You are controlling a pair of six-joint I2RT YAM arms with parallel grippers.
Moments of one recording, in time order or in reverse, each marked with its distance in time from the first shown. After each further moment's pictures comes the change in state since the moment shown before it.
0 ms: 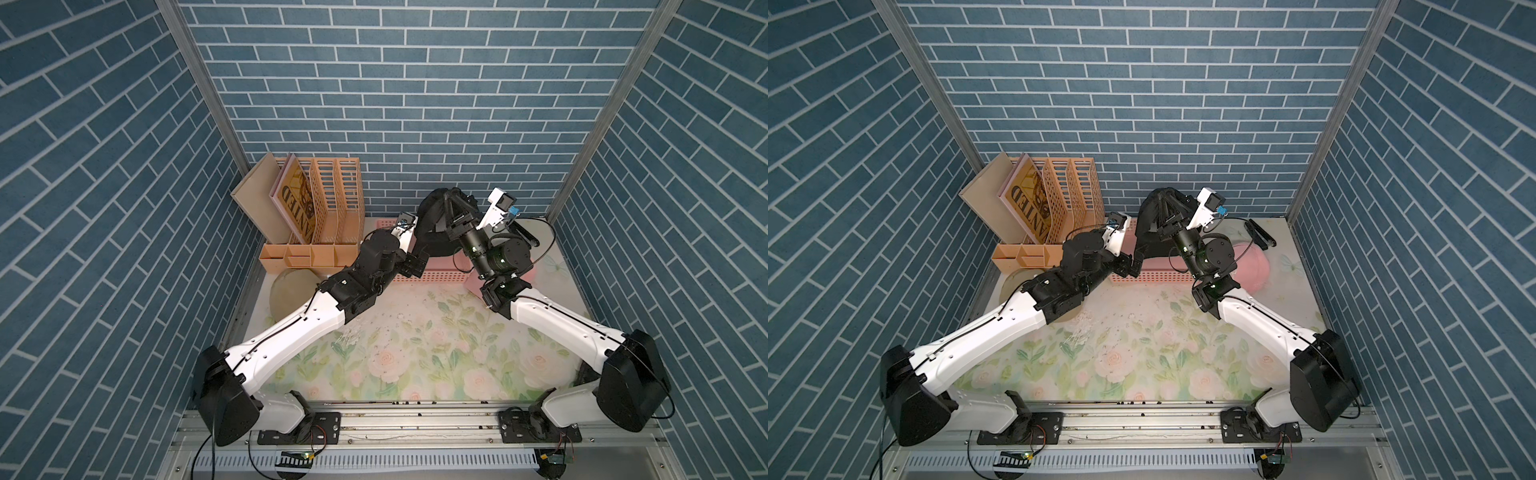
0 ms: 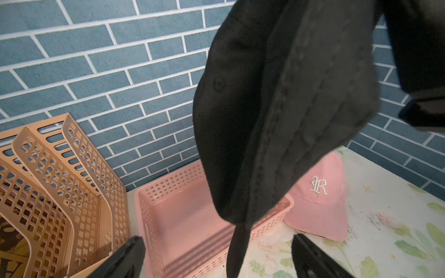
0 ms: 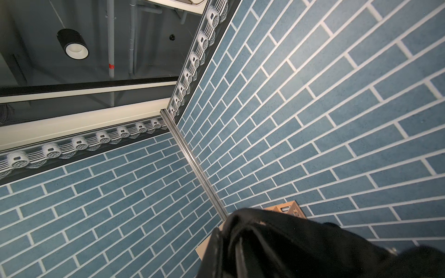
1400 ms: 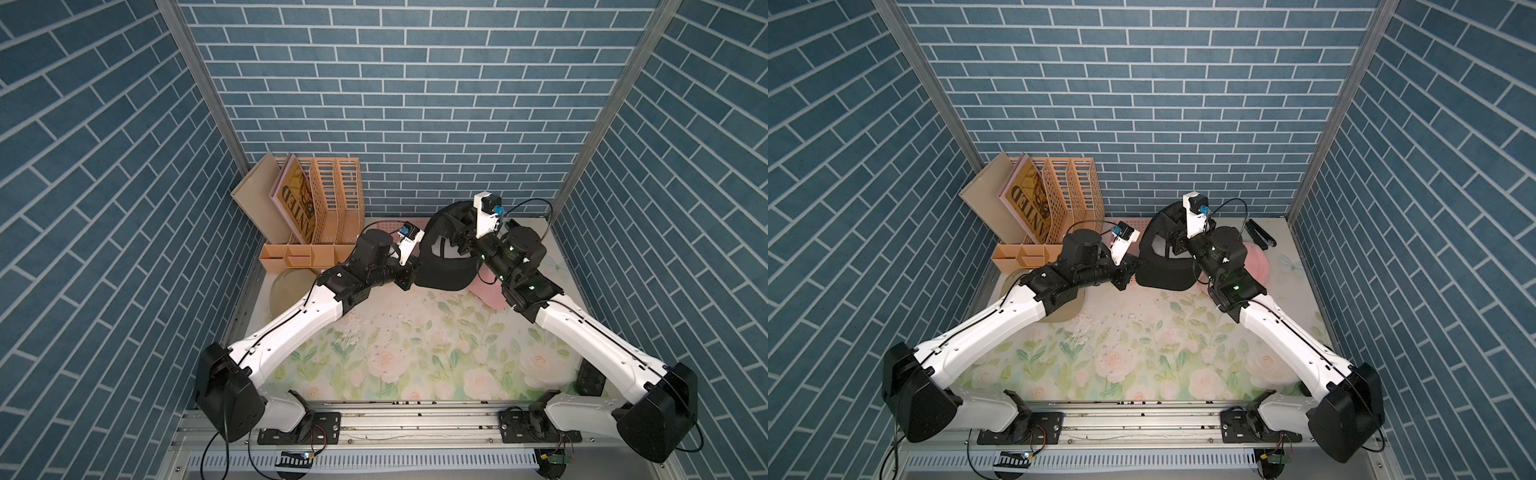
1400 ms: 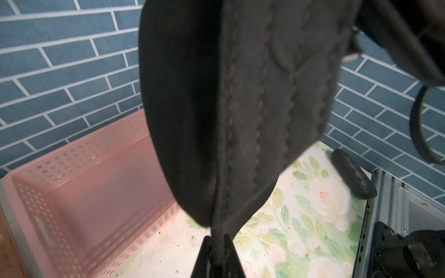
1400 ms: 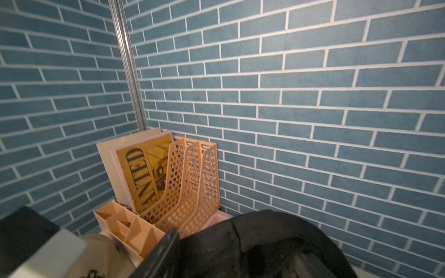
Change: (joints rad) left arm 0.097 0.013 -0.002 -0.169 0.517 -0.052; right arm -0.078 -0.175 0.055 -0.671 -0.018 -0.644
